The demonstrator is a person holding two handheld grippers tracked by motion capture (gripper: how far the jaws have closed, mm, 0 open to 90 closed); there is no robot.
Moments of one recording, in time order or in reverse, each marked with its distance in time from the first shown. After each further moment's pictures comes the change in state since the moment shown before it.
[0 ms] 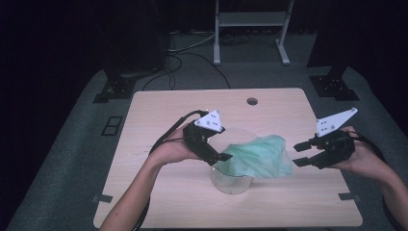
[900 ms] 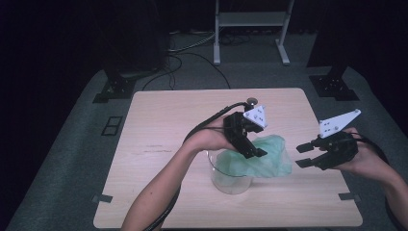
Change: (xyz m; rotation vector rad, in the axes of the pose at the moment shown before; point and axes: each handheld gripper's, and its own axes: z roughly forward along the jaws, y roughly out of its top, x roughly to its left) left arm -0.002 0.076 0.058 0.066 -0.110 0.140; right arm -0.003 -0.009 -0.003 -0.005 0.004 0.006
